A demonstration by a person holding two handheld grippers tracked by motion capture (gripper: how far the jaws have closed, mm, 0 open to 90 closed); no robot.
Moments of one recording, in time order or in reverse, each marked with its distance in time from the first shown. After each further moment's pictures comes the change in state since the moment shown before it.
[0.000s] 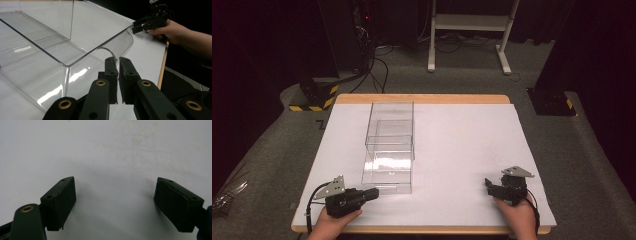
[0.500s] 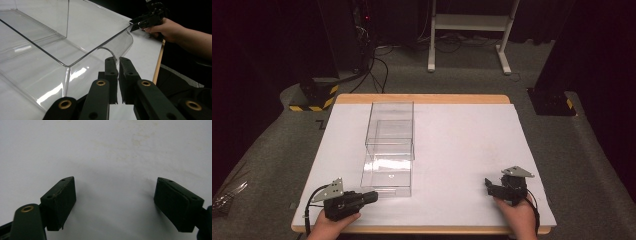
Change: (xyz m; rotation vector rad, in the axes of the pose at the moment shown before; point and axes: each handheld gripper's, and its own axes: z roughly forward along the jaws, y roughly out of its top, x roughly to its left) left arm -0.005 -0.003 -0.005 0.005 -0.016 -0.003; right arm 0.000 0.000 0.000 0.000 0.000 0.000
